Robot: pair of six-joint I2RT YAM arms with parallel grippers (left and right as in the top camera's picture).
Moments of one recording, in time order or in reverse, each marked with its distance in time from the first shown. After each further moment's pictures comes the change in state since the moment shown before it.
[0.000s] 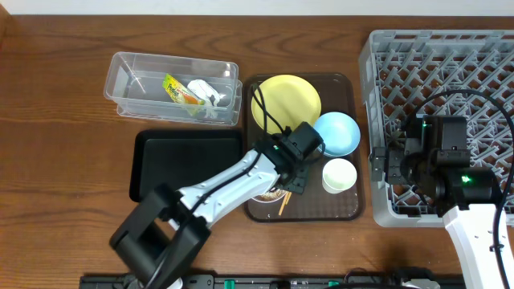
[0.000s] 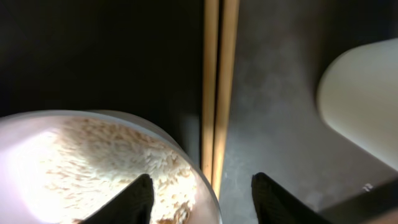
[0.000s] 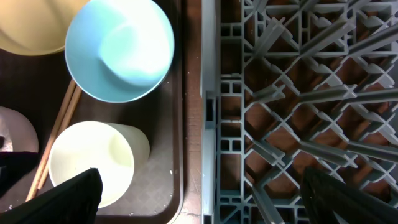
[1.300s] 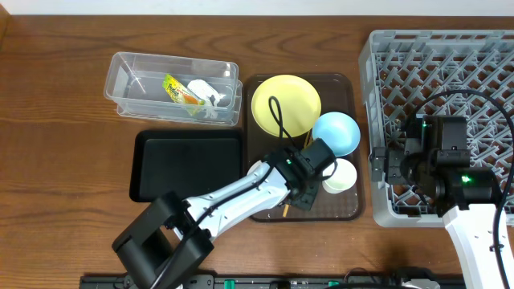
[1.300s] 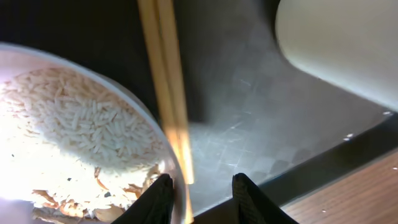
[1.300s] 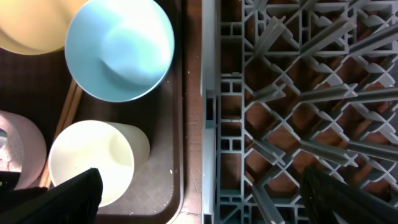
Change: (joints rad) left arm -0.101 -0.023 -0.013 -0.044 0.017 -0.011; right arm 0.000 0.000 0.000 -0.002 0.000 0.000
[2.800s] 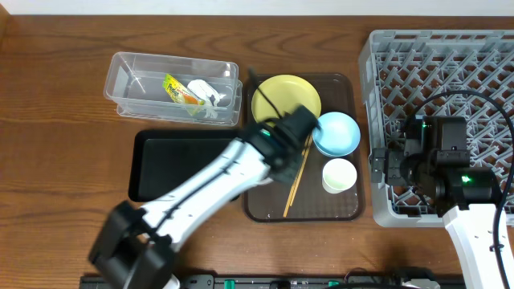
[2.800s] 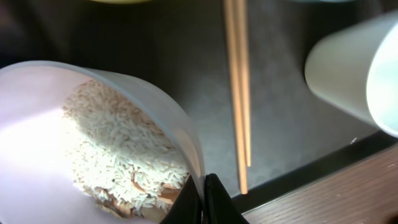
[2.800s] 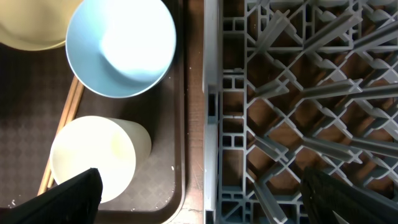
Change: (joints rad) left arm 0.167 -0.103 0.182 -0.248 -0.053 0.155; right arm 0.000 0.000 0.000 -0.011 -0.007 0.000
